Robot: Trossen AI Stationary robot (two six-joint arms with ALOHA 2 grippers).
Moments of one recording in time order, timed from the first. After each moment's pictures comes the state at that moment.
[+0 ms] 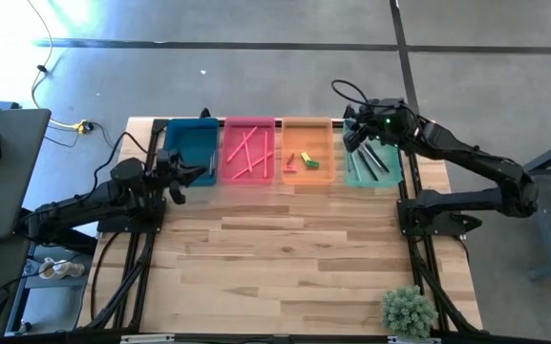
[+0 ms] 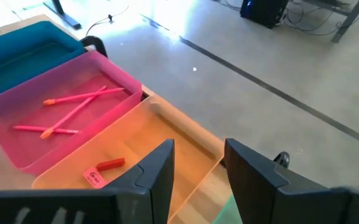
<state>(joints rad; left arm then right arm) 0.48 0.16 0.16 0.02 0.08 -0.42 -0.54 1.03 1.01 -0.51 0.28 0.11</state>
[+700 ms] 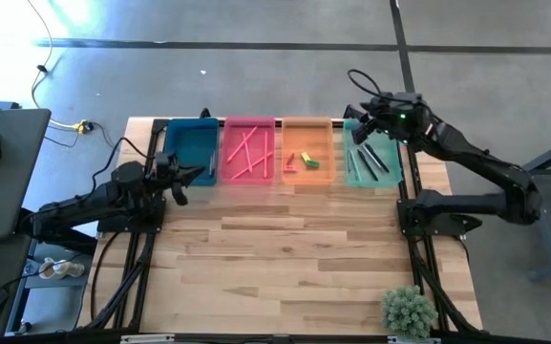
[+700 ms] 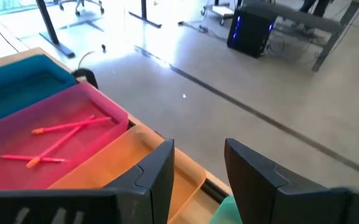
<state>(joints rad) 0.43 0.08 0.14 -0.09 -0.07 -0.33 -0.60 0.97 1.01 -0.45 0.28 0.04</state>
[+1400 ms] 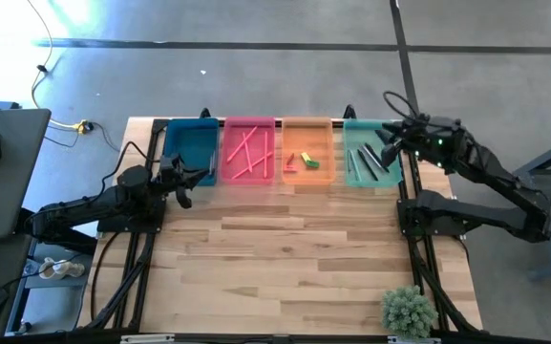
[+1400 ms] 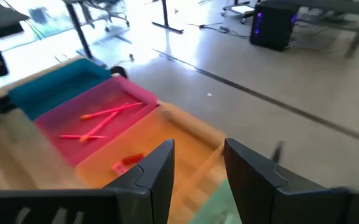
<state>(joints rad) 0.43 0.08 0.01 0.12 -0.04 -0.28 -0.52 0.62 0.90 -0.66 0.25 0.15</state>
